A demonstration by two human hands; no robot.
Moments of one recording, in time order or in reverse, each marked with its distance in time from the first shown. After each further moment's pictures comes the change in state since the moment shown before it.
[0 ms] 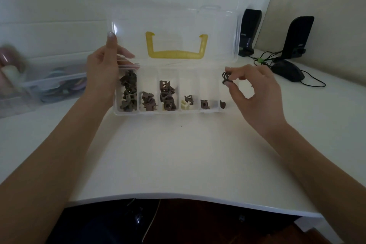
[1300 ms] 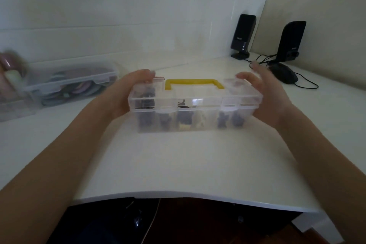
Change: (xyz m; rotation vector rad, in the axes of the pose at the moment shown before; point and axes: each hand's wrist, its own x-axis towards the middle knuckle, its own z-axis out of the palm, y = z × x) left_hand -0.012 -0.014 0.002 -0.243 -0.749 -0.433; right_hand 0.020 0.013 -0.028 1.058 -0.338 1.090
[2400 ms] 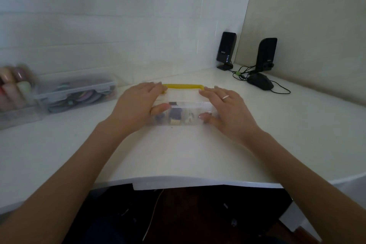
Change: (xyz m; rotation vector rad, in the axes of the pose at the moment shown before) left_hand -0.036 0.006 0.036 1.653 0.116 0.498; right_hand -0.020 0.037 0.011 -1.665 0.128 -0.902
